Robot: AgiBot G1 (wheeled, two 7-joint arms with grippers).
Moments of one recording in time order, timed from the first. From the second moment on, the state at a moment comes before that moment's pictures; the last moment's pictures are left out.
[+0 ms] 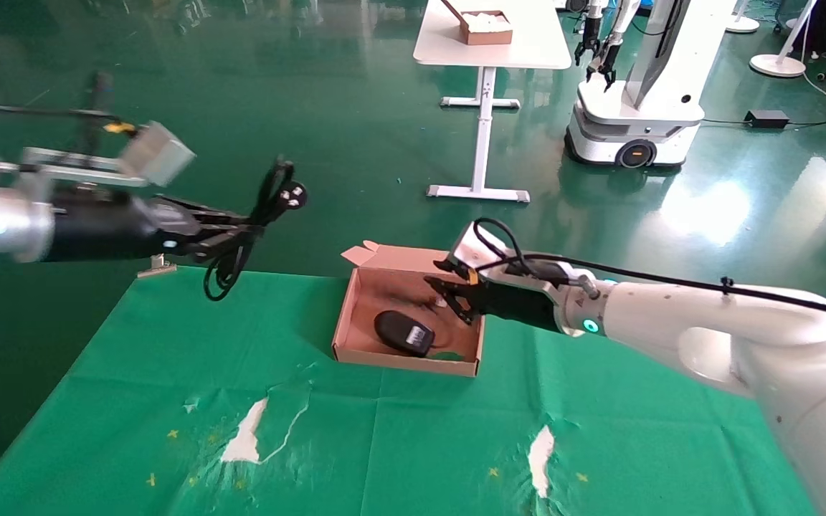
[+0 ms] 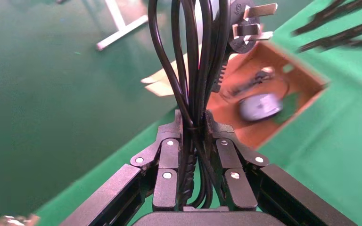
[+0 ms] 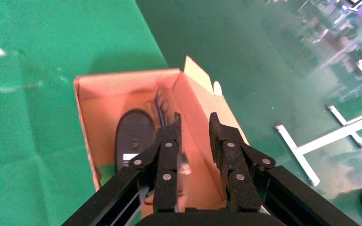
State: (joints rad) left arm -1.96 1.13 0.64 -0.04 1.57 1.13 -0.02; right arm 1.66 -1.33 -0.51 0.10 -1.31 -0.87 -0.53
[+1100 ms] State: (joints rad) left arm -1.77 1.37 0.85 -0.41 1.65 0.89 0.12; right arm 1.90 -0.97 -0.51 0.12 -1.29 -1.39 -0.65
